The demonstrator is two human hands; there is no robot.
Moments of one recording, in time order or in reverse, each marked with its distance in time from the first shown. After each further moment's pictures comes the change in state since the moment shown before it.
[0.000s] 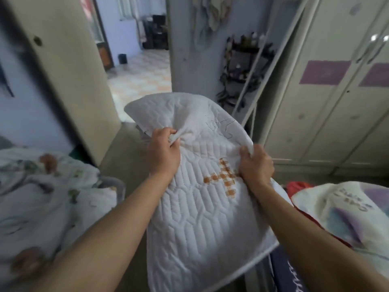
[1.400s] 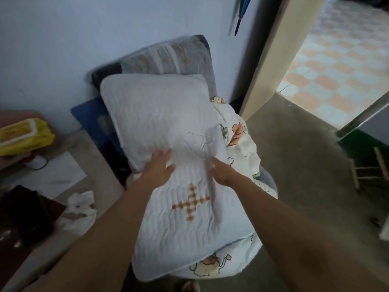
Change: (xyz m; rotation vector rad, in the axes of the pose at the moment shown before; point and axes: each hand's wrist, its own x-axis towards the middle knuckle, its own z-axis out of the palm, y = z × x) left_hand 0.037 -0.602 -0.442 0.438 -0.281 -0.879; right_hand -0.359 -0.429 0.591 -0.353 -1.496 -0.700
